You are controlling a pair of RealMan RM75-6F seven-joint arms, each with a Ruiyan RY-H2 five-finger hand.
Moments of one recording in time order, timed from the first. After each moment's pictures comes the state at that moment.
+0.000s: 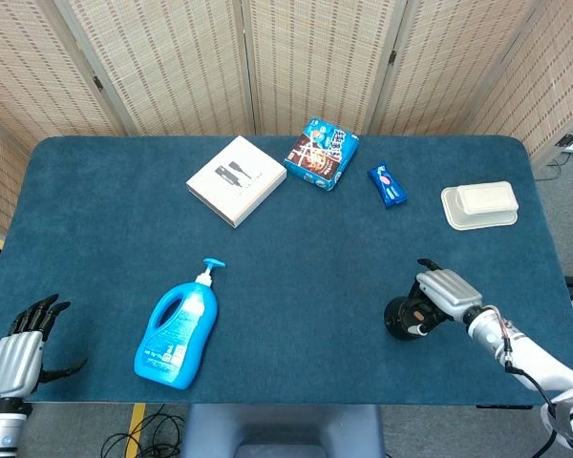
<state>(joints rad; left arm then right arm) -0.08 -1.18 -0.04 -1.73 1.40 1.42 0.12 0.61 -0.92 0.09 -1.77 -1.39 0.64 0.30</state>
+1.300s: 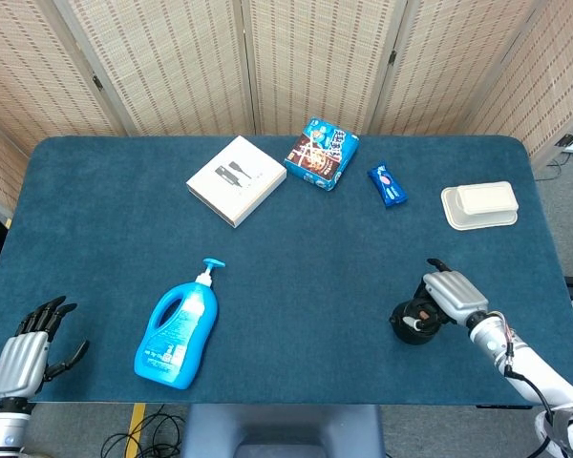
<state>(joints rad) -0.09 -1.17 -0.03 -1.74 1.40 1.40 0.09 0.58 -0.93 0.07 -1.85 -1.20 0.74 0.08</state>
